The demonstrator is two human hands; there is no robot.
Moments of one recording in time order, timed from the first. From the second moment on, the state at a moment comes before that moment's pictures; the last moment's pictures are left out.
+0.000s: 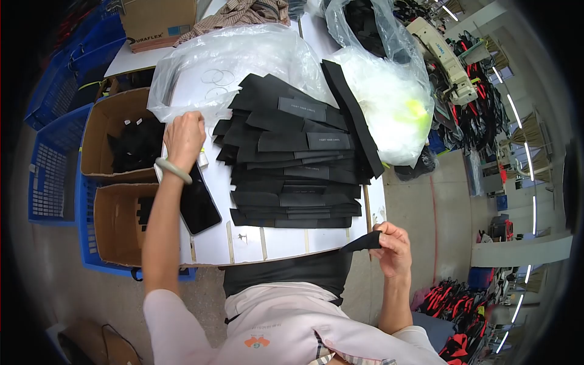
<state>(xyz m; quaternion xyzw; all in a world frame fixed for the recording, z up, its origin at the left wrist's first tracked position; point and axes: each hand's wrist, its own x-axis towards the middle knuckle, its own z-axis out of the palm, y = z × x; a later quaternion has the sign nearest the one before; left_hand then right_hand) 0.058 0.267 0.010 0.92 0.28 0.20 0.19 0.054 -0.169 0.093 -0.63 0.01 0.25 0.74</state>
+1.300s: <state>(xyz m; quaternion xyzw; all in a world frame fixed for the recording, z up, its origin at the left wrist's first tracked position) 0.029 -0.005 0.056 0.77 -0.05 0.40 0.49 0.050 -0.125 0.088 -0.84 -0.26 -0.21 0.43</state>
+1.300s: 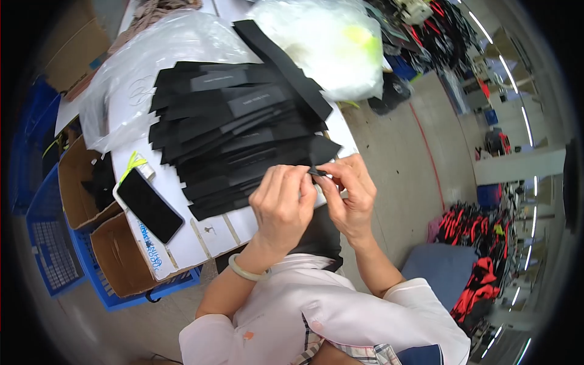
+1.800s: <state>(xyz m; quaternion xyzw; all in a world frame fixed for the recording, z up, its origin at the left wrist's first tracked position) 0.024 -0.025 0.037 0.78 -0.01 0.09 0.61 0.053 -0.178 0.042 -0.40 0.08 0.37 0.84</state>
